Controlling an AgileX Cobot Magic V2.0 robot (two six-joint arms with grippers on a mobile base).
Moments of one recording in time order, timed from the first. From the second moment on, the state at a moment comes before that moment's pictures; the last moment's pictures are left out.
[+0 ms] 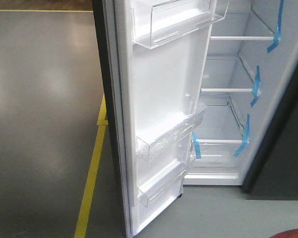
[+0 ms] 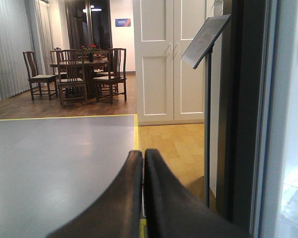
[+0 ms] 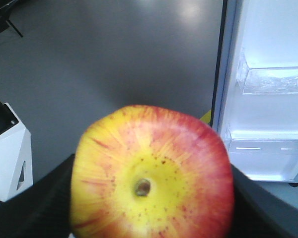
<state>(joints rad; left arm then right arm) -0.02 -0.01 0.03 -0.07 0.00 0.05 0.50 0.33 -0.67 0.38 1.00 -0.26</state>
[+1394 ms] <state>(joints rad) -0.02 -0.01 0.03 -0.07 0.00 0.05 0.50 0.33 -0.67 0.38 1.00 -0.26</state>
